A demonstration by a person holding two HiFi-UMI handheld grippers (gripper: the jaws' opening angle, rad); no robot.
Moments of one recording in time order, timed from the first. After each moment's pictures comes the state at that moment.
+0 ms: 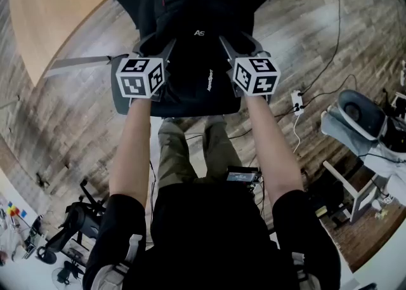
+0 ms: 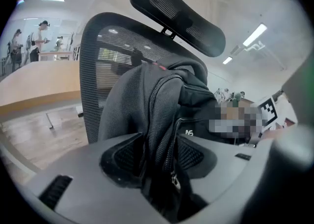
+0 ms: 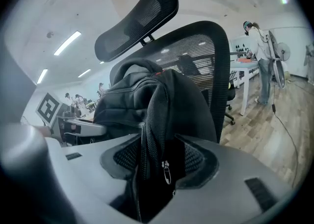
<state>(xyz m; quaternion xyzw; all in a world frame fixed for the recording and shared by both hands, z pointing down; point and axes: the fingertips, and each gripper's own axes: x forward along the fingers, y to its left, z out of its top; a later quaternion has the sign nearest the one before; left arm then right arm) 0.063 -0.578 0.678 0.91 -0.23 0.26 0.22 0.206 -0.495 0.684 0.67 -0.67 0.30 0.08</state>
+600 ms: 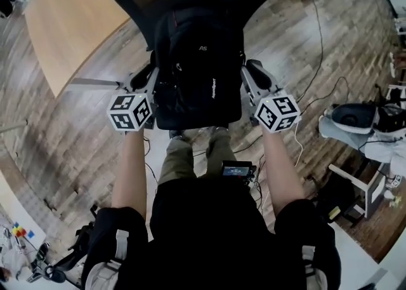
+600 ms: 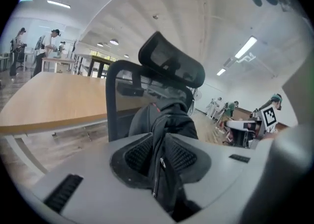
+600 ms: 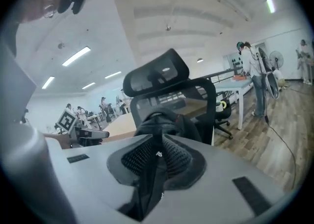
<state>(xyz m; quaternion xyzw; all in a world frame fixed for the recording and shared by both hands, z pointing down) -0.040 -0.557 0.575 0.93 -0.23 0.19 0.21 0.169 -0.397 0.547 0.70 -0.68 0.24 0.02</state>
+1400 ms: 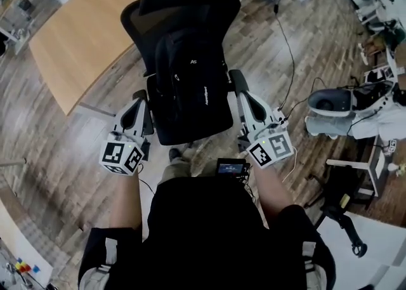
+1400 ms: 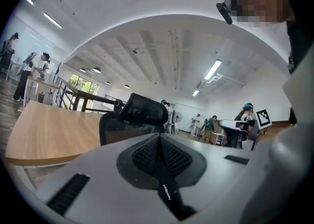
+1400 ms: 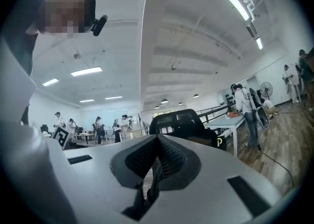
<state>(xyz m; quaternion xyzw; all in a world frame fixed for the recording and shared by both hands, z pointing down) -0.153 -0.467 0.399 0.98 -0.15 0.02 0.13 0.034 -0.288 0.355 0.76 -0.65 0.05 -0.07</state>
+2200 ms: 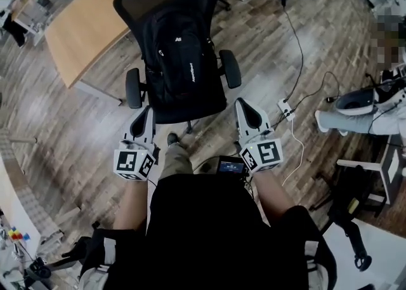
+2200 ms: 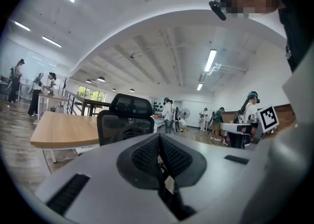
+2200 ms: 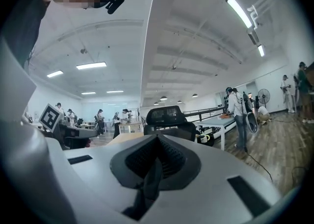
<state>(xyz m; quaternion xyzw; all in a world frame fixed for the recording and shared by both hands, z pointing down) -0.153 -0.250 0.408 0.97 -0.22 0.04 0.07 0.038 -0.096 0.402 0.77 -0.64 0.05 -0.02</state>
